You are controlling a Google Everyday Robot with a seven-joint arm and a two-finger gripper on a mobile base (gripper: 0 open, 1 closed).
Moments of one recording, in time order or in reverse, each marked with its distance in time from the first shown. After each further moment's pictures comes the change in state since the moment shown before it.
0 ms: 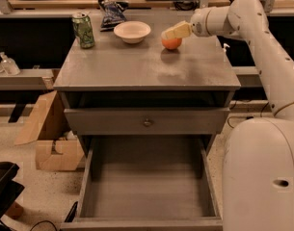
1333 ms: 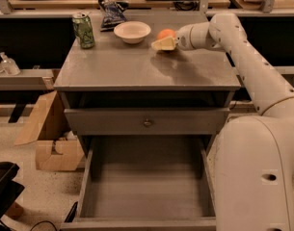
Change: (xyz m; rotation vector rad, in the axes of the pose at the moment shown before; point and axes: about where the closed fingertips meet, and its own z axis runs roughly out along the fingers) arm 0.044 0.047 0.052 -0.092 0.073 0.143
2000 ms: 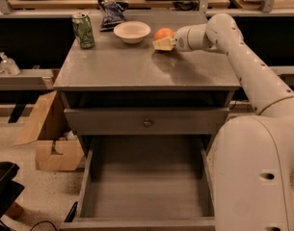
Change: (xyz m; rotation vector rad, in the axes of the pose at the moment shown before) arm 0.005 0.002 0.010 0.003 -0.001 -0.001
